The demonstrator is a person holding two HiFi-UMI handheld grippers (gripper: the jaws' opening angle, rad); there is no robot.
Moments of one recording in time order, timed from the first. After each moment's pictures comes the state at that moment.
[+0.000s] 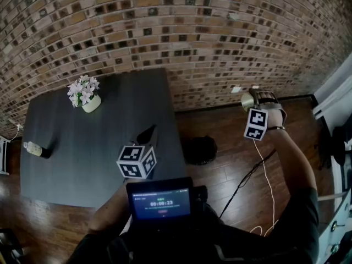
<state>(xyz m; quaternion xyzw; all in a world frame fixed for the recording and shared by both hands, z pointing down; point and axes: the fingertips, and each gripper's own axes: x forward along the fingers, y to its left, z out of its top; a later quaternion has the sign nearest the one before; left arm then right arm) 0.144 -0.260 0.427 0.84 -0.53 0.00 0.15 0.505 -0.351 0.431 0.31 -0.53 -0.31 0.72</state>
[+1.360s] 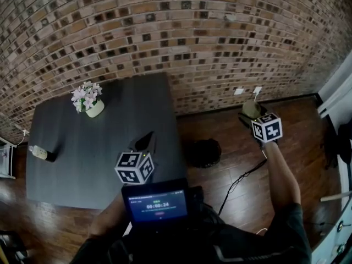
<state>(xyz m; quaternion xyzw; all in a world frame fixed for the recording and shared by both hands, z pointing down) 0.142 -0.245 0.428 0.83 -0.54 0.01 0.14 0.520 -0.332 0.451 0.53 -0.78 0.08 0.32</state>
